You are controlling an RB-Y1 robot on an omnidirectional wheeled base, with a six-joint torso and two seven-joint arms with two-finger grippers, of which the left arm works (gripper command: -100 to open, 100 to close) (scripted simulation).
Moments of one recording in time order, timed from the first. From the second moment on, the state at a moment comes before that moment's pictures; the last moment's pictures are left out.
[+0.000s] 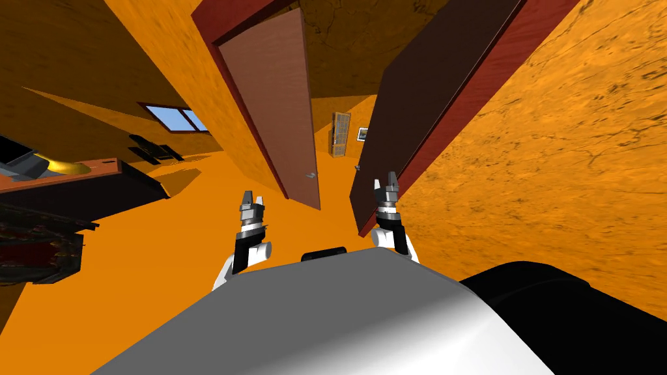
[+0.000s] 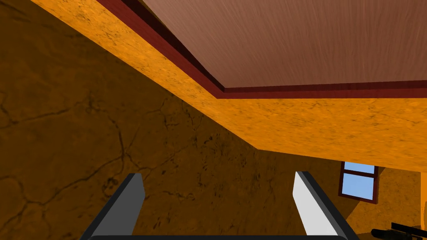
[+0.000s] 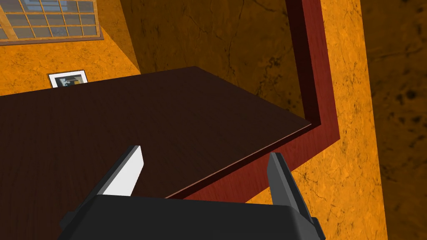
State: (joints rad) arm 0.29 0.06 0.15 -1.77 0.01 -0.63 -0.06
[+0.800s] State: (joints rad) arm 0.21 0.09 0.19 -1.56 -0.01 -0.66 -0.04
